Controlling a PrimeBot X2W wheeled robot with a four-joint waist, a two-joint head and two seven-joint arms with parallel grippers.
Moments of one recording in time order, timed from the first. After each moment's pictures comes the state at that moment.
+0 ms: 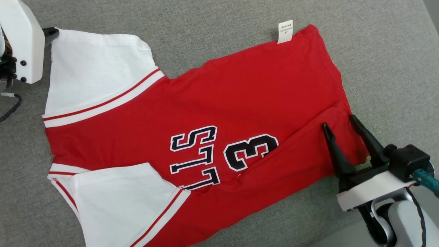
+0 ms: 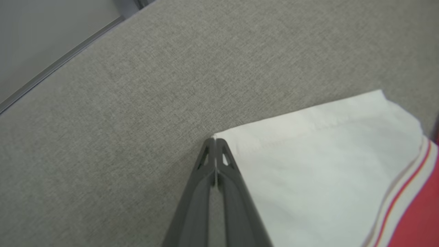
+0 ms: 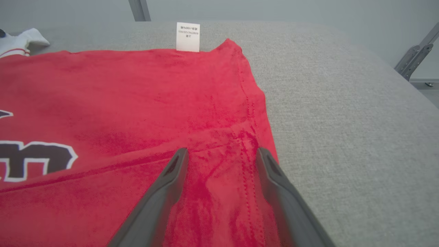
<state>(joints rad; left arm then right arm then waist) -1.21 0.73 -0.89 0.45 -1.00 -0.12 0.74 -0.18 -0.24 0.25 0.12 0.31 0.13 -0.11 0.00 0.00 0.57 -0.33</state>
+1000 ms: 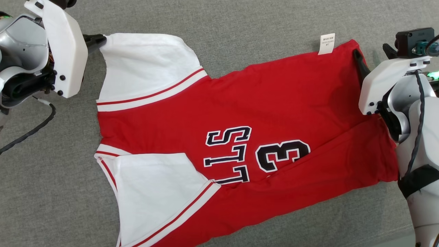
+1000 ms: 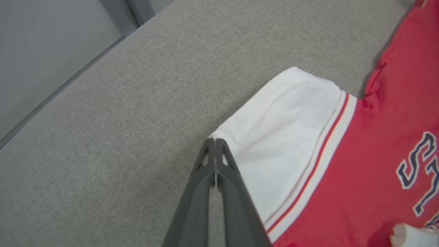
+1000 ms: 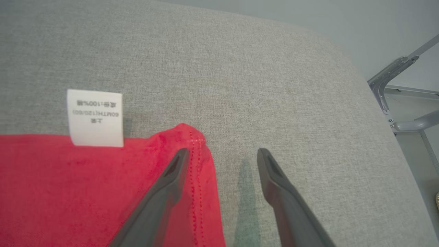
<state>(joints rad) -1.22 0.72 -0.99 0.29 -1.07 -0.13 0.70 -0.77 -0.18 0.05 0.57 0.03 0.13 0.35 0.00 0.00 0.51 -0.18</state>
